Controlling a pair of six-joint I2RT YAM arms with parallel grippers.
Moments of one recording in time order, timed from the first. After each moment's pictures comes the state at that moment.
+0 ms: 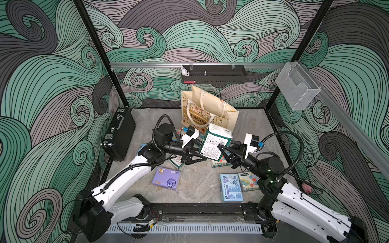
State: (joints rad) left arm -0.59 1.14 0.92 -0.06 1.09 -0.09; right arm 0.78 0.74 0.50 0.63 -0.29 0.34
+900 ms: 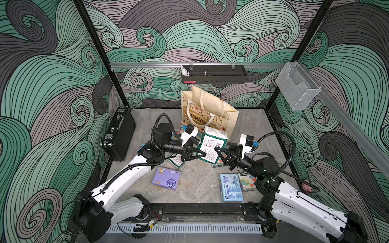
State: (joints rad) left arm -0.58 1.14 0.93 -0.06 1.07 -0.14; right arm 0.80 0.76 0.46 0.63 -0.27 0.42
